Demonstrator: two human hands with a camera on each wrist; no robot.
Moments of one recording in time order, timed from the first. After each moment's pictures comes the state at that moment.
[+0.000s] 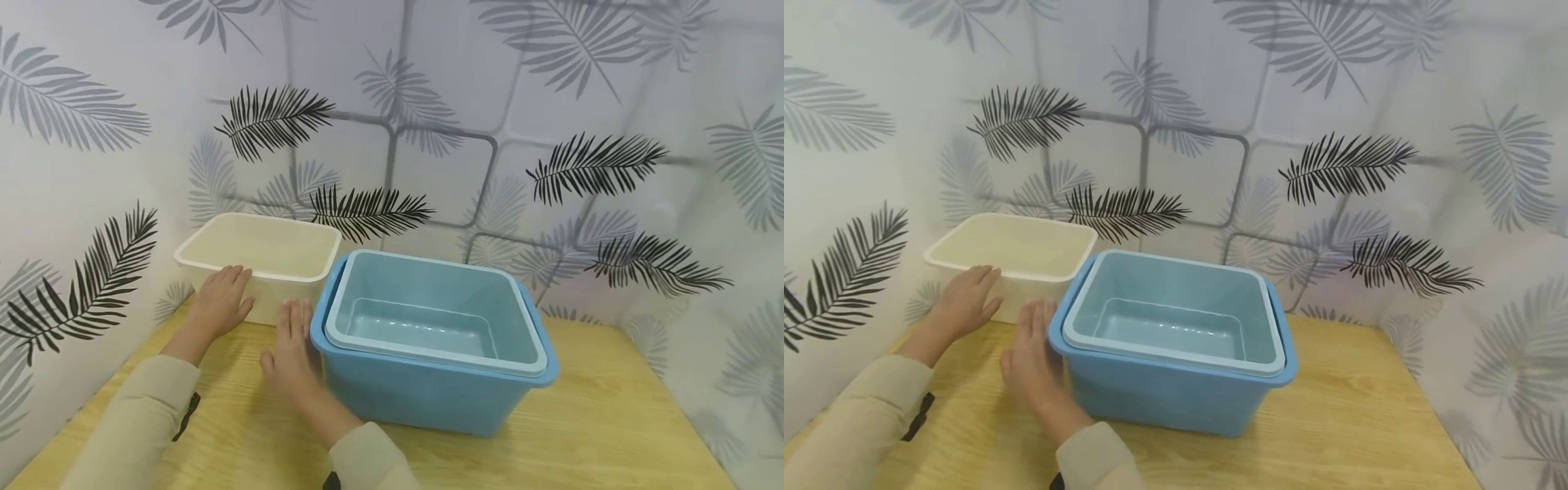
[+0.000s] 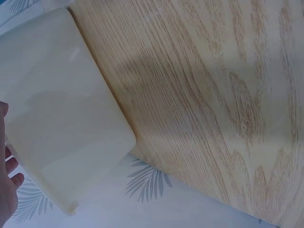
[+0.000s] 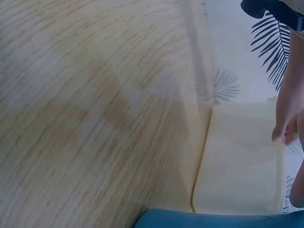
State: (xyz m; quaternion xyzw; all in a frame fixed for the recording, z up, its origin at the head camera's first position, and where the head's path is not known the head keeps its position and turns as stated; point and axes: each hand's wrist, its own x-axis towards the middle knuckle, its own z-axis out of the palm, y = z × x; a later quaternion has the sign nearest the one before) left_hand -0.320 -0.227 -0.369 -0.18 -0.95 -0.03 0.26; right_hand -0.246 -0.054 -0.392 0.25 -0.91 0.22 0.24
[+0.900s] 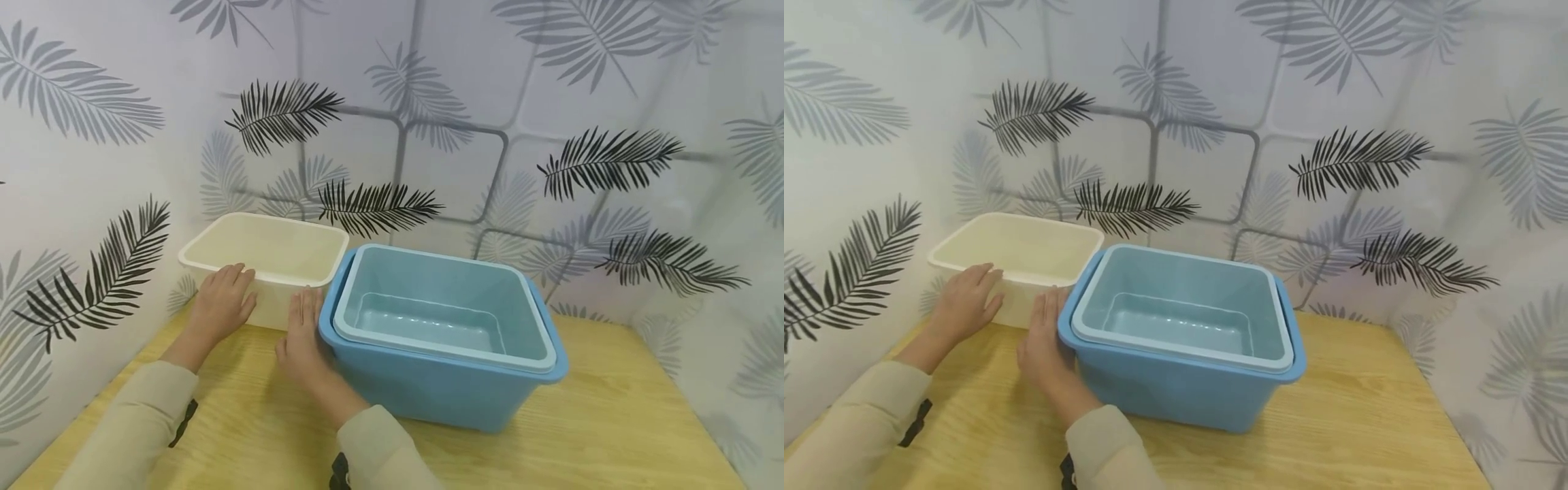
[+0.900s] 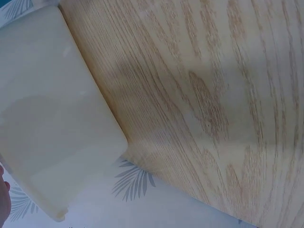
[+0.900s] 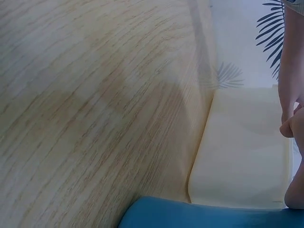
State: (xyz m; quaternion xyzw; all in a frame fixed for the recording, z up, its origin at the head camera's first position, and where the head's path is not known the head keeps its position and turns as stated) left_hand -0.310 -0.234 -0.384 -0.20 -0.87 -0.02 0.44; right_hand -0.259 -0.057 -0.396 0.25 -0.90 0.20 0.28
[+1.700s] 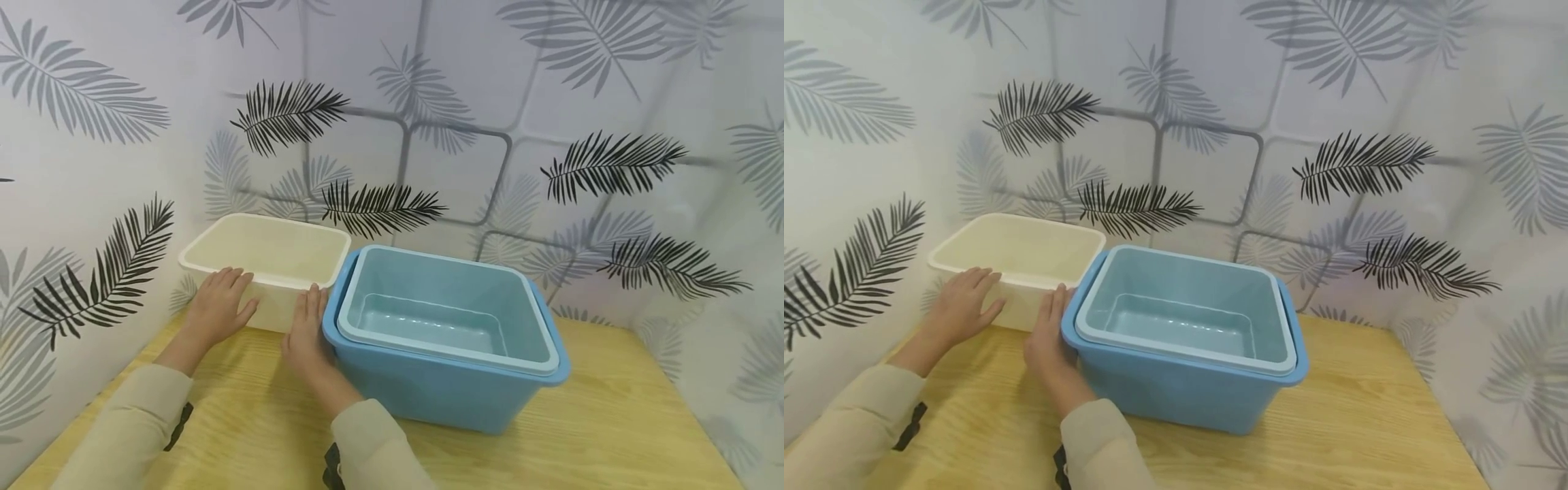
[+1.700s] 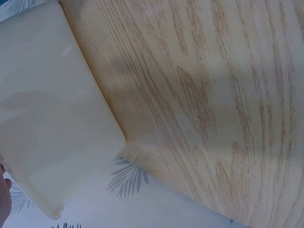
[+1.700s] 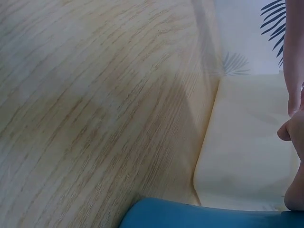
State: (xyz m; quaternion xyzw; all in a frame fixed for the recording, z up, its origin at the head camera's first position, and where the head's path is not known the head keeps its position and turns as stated) left_hand -0.303 -0.242 -0.384 -0.21 -0.90 -0.05 0.38; right_hand -0.266 -0.065 -0.391 0.16 -0.97 0.05 0.20
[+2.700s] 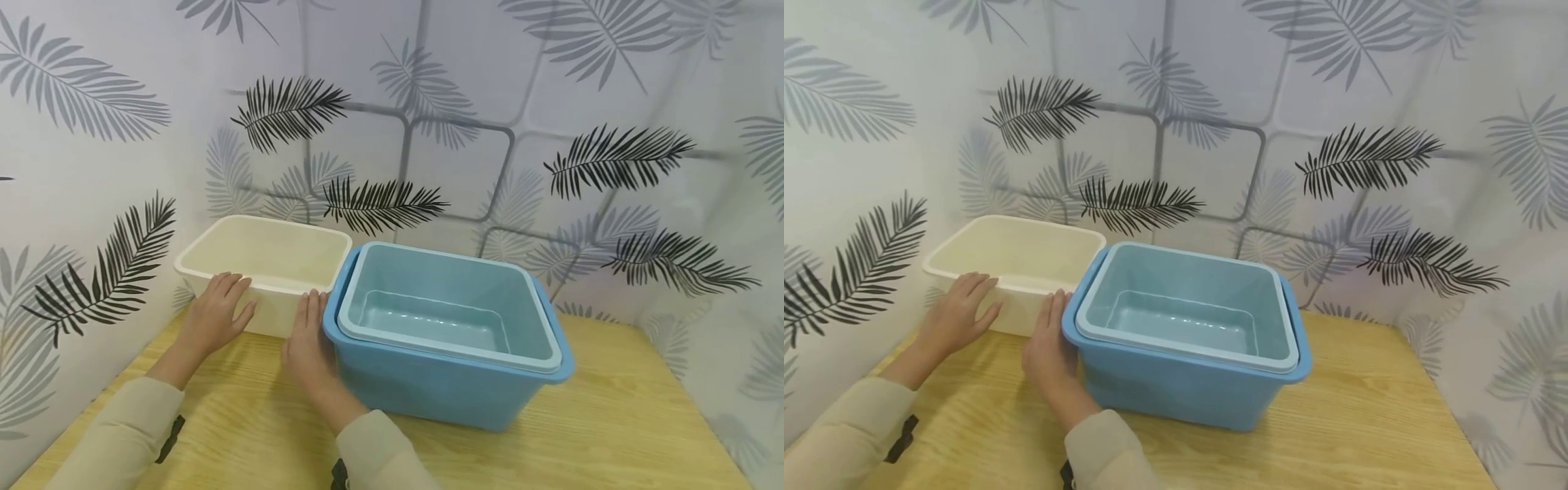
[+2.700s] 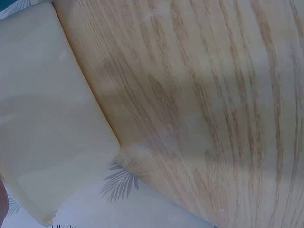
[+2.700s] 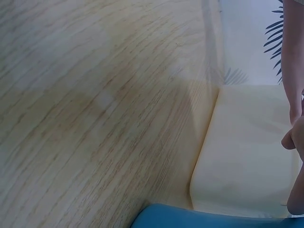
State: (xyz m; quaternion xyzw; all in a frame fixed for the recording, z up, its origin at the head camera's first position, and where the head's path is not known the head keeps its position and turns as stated) left_hand -0.300 -0.247 -0.401 -0.26 -0.83 -0.09 0.48; right_hand -0.249 -0.060 -0.395 0.18 -0.95 0.10 0.24
